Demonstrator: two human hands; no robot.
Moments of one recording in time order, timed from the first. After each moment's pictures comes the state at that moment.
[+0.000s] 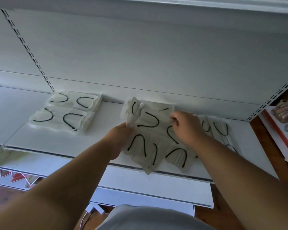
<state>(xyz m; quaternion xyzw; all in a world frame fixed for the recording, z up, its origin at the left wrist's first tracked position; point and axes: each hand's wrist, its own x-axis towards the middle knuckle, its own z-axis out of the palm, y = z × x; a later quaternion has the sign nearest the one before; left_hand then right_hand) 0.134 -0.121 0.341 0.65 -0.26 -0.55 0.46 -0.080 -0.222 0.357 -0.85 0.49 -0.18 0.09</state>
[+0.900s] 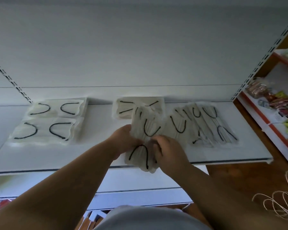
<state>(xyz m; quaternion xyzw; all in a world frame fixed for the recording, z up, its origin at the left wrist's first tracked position) 0.135 -0.129 0.336 0.65 -0.50 -0.51 0.25 -0.056 -0.115 0.297 -0.81 0.51 -0.23 0.17</state>
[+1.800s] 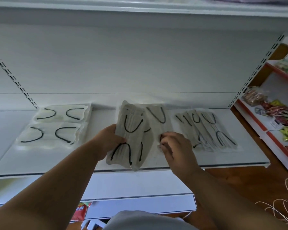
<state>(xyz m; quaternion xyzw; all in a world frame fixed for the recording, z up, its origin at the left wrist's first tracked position) 0.190 -0.126 0.338 0.65 -0.41 -0.54 0.34 -0.075 -0.118 0.300 -0.81 0.47 -0.34 0.11</state>
